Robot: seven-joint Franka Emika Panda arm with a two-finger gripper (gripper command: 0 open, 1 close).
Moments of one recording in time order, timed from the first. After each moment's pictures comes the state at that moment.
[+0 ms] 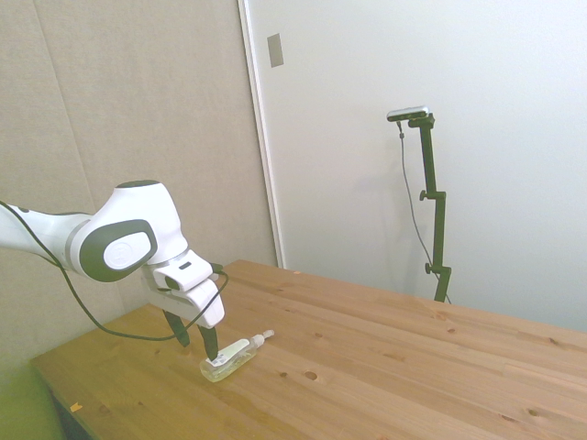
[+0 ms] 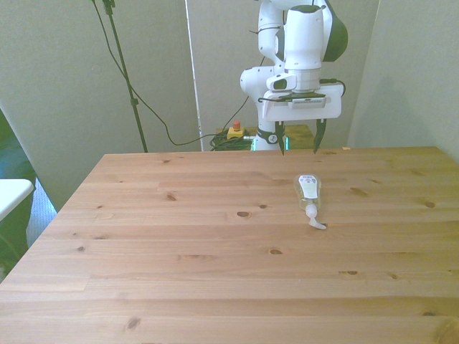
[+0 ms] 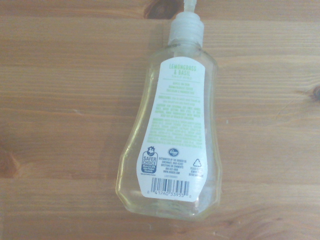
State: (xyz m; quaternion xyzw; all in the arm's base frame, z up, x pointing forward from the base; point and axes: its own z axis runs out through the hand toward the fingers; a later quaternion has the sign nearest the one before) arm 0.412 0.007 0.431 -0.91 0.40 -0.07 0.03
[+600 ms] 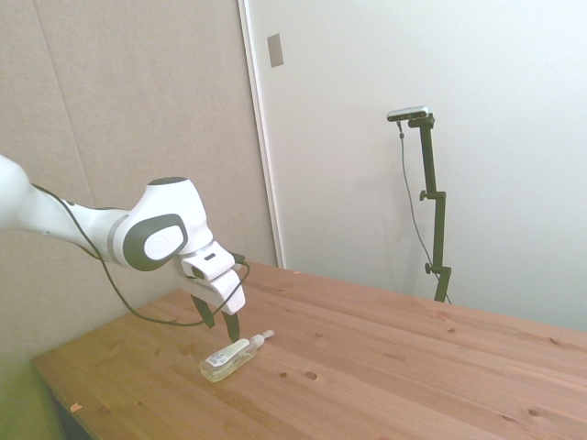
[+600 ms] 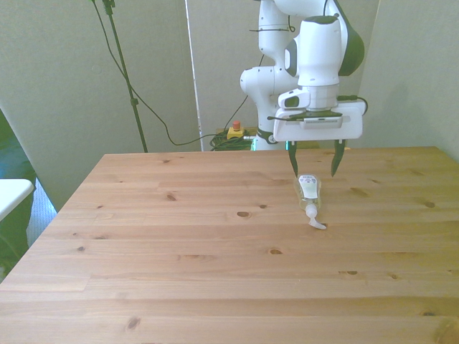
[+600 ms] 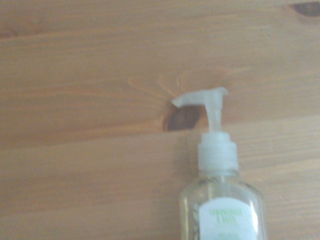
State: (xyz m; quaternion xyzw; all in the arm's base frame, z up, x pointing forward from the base) arm 0.508 0.027 0.418 -0.88 0.46 -0.08 0.06
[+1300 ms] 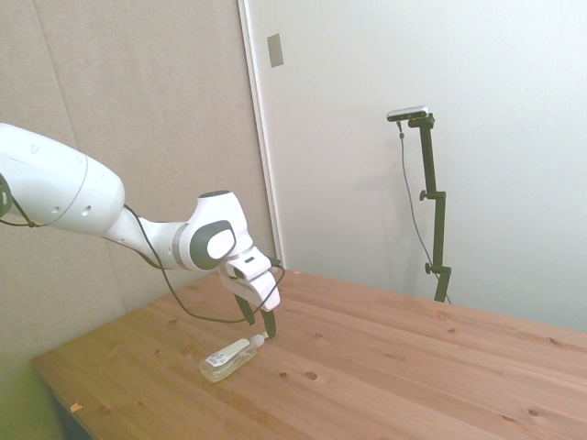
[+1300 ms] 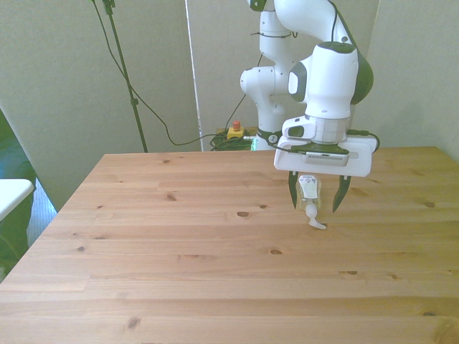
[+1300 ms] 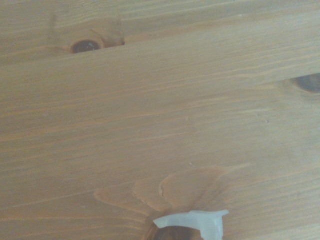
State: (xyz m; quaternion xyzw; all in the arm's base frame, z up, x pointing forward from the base) arm 0.587 0.017 0.378 -0.86 0.50 -0.09 0.02
